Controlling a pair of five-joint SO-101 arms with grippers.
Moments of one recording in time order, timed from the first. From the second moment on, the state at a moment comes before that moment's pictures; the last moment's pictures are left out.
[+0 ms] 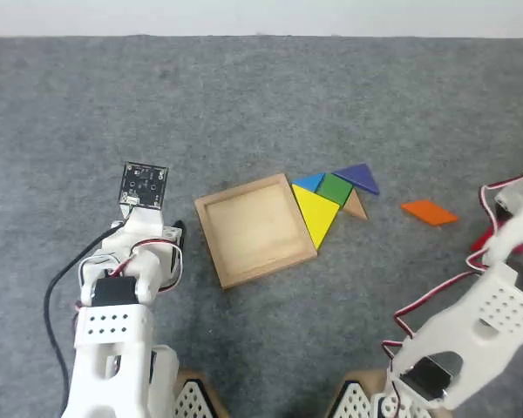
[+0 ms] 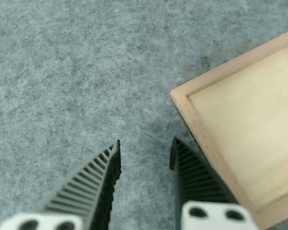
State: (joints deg) left arm -9.5 -56.9 77.4 43.4 -6.9; right arm 34.1 32.6 -20.6 77.0 -14.3
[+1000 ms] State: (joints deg) left arm -9.5 -56.9 77.4 43.4 -6.9; right arm 34.0 40.6 -20.7 71.6 -13.7
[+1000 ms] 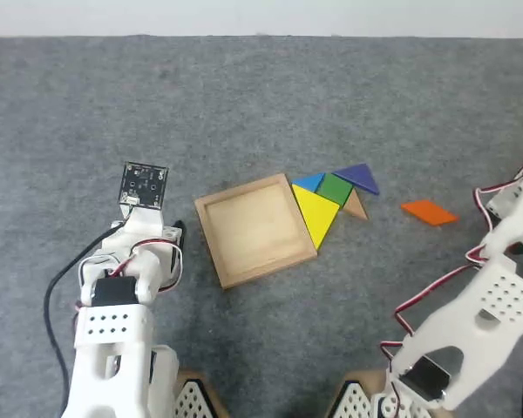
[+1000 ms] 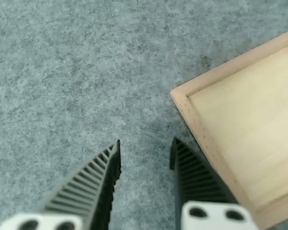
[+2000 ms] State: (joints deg) left arm -9.5 -56.9 77.4 43.4 -6.9; right arm 34.3 40.4 -24.8 71.4 0.1
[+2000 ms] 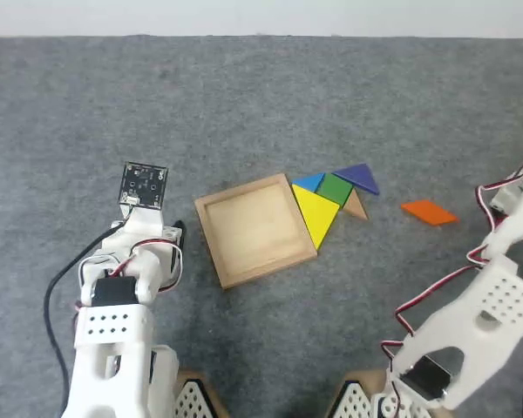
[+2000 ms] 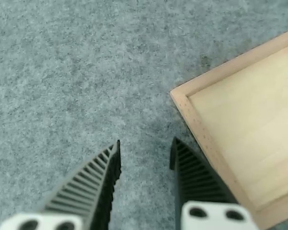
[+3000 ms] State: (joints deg) left arm -9.5 -56.9 77.4 43.4 -6.9; right arm 33.2 58.8 -50.0 73.4 0.7
